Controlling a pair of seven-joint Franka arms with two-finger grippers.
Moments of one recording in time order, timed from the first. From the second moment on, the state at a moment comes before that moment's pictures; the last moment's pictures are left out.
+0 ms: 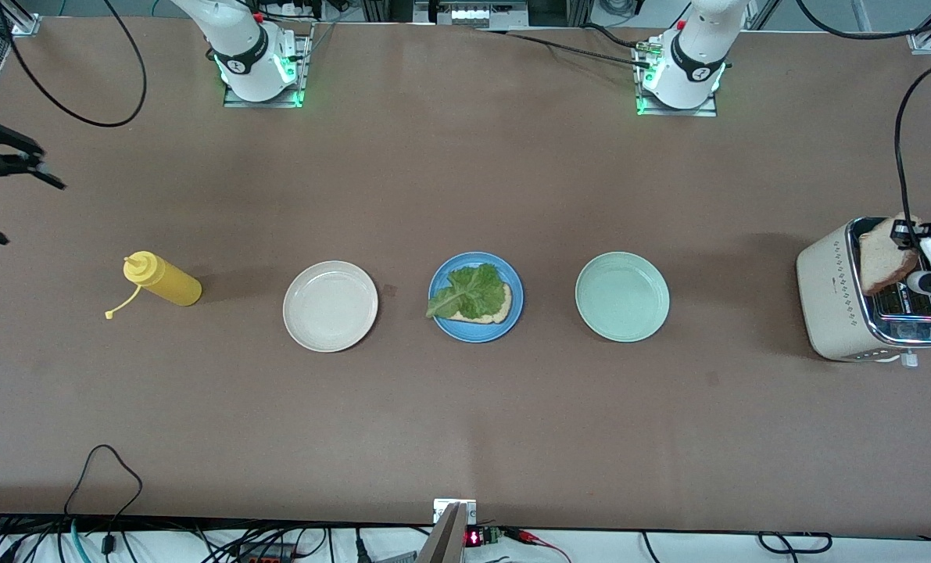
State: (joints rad) left arm 0.71 0.34 -0.72 -1.47 0.45 1.45 0.30; right arm 0.05 0.17 -0.08 -1.34 0.13 1.51 -0.77
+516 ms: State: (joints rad) left arm 0.70 0.35 -0.82 -1.39 0.15 1.34 0.29; right arm 0.09 0.17 -0.10 -1.42 -0.03 1.53 -0.39
